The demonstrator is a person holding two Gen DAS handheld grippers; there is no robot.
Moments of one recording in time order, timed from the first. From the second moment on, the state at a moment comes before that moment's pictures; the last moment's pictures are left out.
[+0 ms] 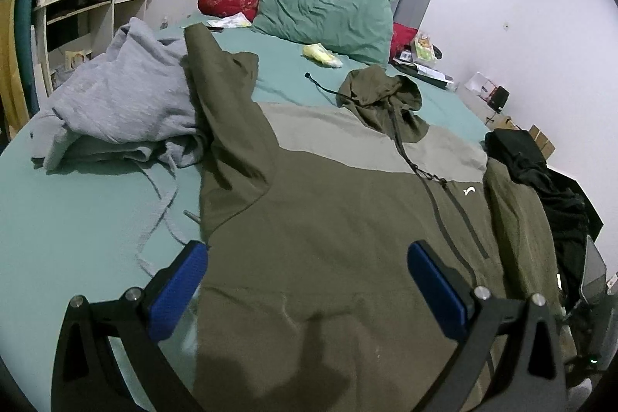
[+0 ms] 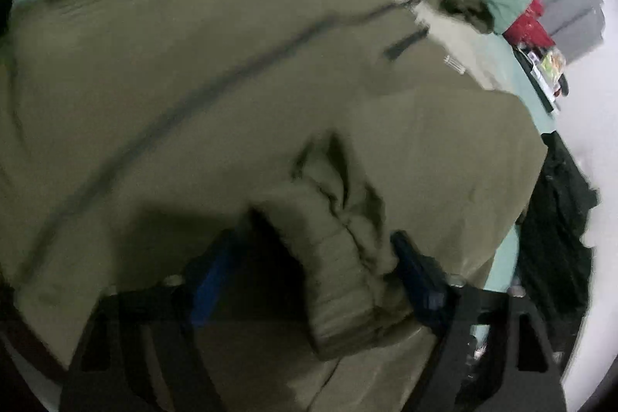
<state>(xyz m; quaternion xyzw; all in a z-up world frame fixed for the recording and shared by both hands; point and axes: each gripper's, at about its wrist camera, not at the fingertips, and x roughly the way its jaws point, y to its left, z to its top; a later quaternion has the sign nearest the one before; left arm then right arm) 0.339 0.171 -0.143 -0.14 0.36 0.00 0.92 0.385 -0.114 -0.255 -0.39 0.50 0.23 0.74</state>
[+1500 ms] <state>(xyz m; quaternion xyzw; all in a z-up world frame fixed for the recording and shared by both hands) 0.343 0.243 -0.137 -0.16 0.36 0.09 0.91 0.671 -0.019 -0.261 -0.02 0.51 0.12 0.85</state>
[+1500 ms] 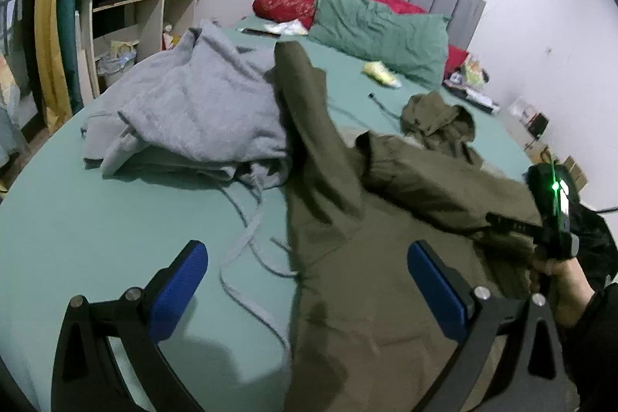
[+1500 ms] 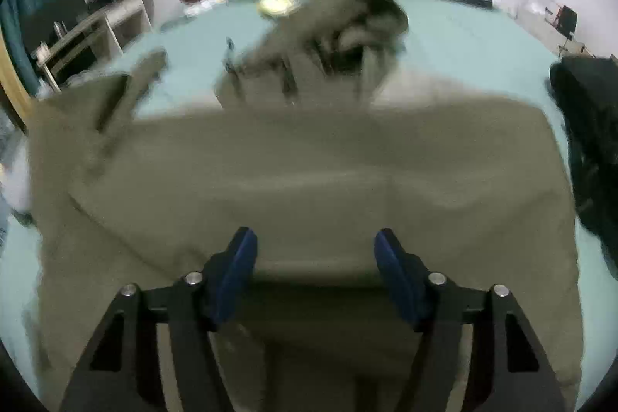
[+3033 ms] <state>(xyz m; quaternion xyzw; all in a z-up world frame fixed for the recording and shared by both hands) 0.340 0.281 -0.146 -0.22 0.37 0.10 0.90 0.678 0.013 -0.186 -0.01 0.42 0.11 0.90</state>
